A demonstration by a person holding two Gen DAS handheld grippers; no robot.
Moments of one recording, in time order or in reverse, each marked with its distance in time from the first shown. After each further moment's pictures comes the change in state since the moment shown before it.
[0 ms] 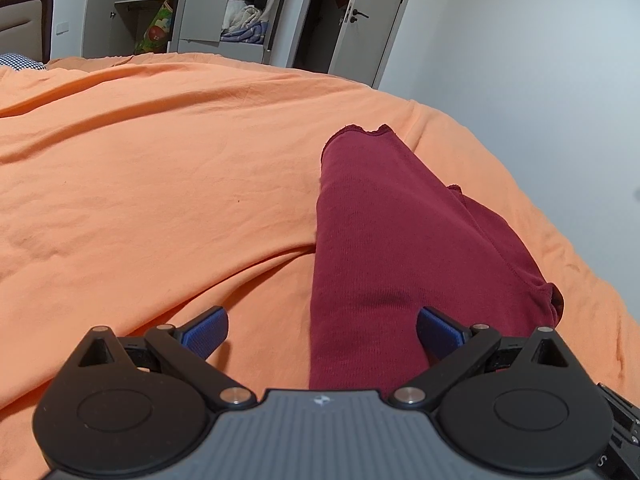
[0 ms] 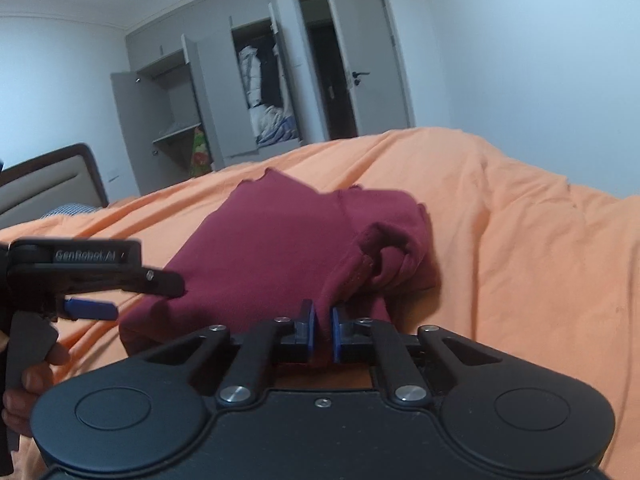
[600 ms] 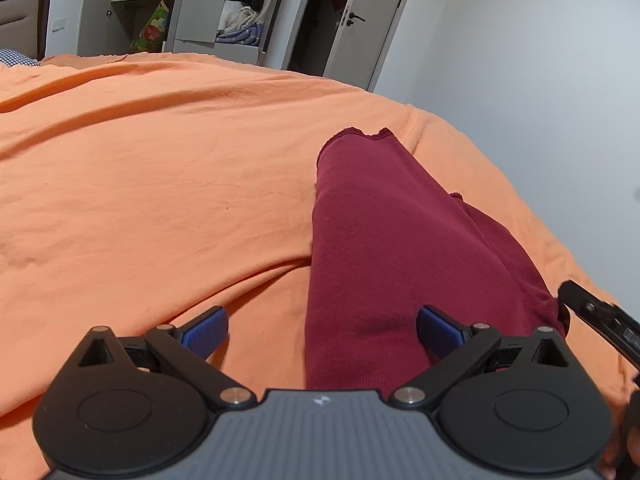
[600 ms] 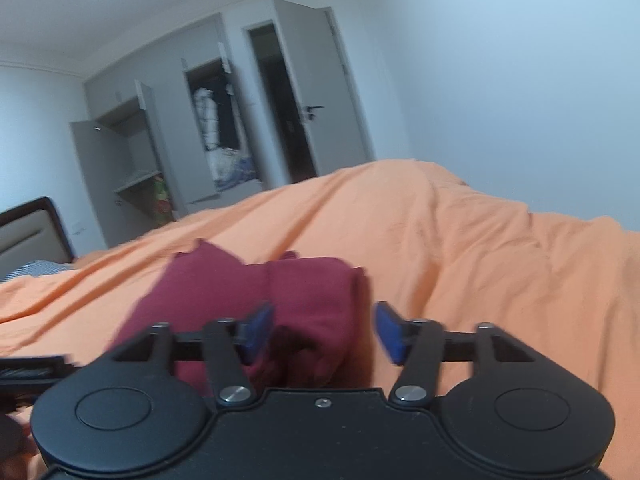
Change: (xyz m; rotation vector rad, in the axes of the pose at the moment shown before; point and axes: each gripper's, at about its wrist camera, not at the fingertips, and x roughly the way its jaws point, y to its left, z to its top) left arm 0.016 0.003 0.005 -0.005 -0.014 -0.030; right arm 0.023 -0.038 0.034 0.095 -0.099 -0.063
